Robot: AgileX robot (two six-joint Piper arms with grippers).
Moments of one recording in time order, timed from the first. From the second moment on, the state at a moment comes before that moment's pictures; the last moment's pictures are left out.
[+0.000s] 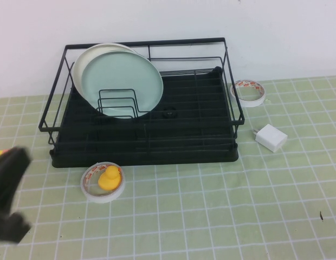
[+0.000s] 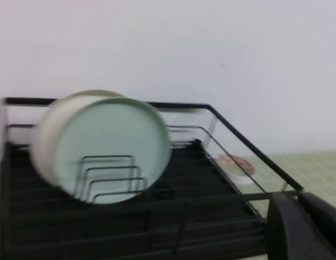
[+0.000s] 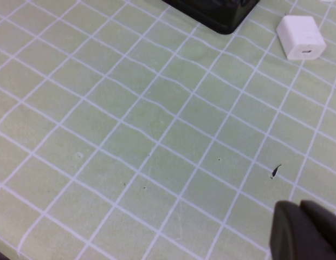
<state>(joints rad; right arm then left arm) 0.35 0.44 -0.37 0.13 0.69 -0.39 -0.29 0.54 -0.40 -1.73 0.14 1.47</state>
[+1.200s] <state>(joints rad) 0.35 0.44 -0.37 0.13 0.69 -0.39 -0.04 -0.01 0.02 -1.72 0.06 1.39</state>
